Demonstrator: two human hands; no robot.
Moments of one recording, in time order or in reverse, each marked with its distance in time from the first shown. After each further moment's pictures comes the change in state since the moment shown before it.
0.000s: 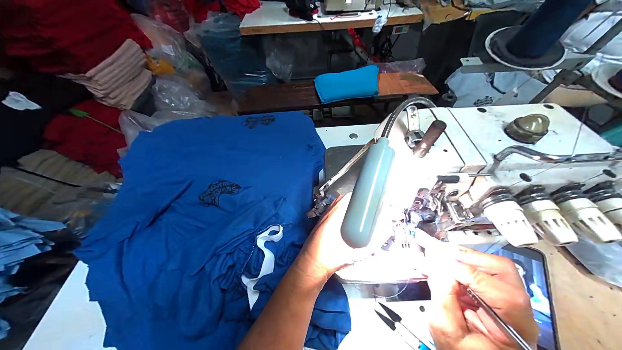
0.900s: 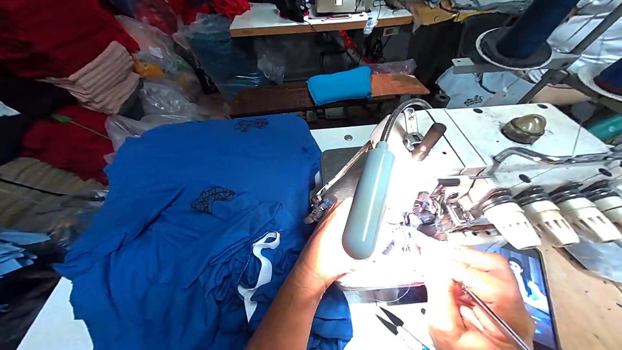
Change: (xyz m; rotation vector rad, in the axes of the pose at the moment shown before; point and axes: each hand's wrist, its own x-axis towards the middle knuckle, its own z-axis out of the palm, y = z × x) left_hand 0.004 -0.011 0.001 -0.007 -0.015 0.126; right_hand 0.002 0.001 0.006 -0.011 0.009 0.003
